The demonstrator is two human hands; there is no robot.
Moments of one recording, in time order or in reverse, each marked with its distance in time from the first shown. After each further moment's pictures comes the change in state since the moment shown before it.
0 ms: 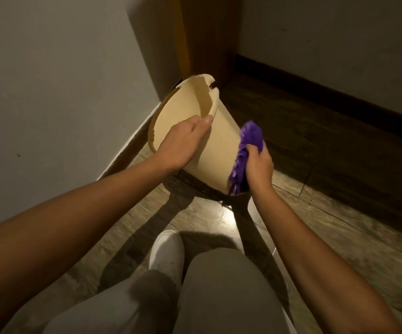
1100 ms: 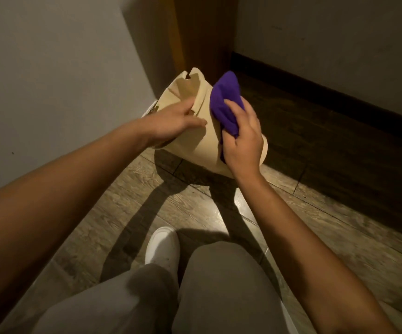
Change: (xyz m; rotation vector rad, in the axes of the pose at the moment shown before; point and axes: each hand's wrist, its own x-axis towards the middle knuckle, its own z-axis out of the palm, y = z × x) left_hand 0.034 0.018 -0.034 -0.047 -0.323 -0.122; right_hand -0.022 -0.055 0.007 -0.315 0.015 -0.744
